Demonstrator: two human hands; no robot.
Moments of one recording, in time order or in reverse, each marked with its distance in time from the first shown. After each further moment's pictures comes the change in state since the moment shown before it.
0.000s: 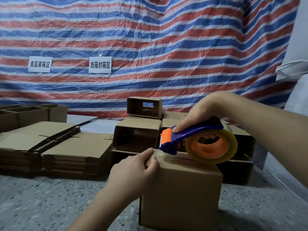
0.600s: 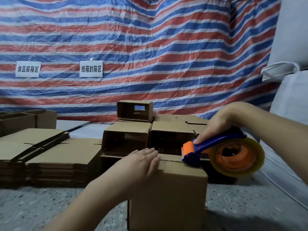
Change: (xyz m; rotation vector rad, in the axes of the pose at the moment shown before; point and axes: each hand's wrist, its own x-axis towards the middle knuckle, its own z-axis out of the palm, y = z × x) left_hand 0.019 0.034 -0.023 0.181 -0.314 0.324; right_hand -0.002 0.085 0.013 -0.021 -0.076 0.174
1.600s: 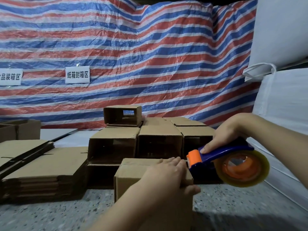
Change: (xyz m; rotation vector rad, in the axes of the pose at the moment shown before) left_hand 0.045 0.078 0.026 0.057 -0.159 0.188; right_hand -0.001 0.053 0.023 0.055 -0.079 0.009
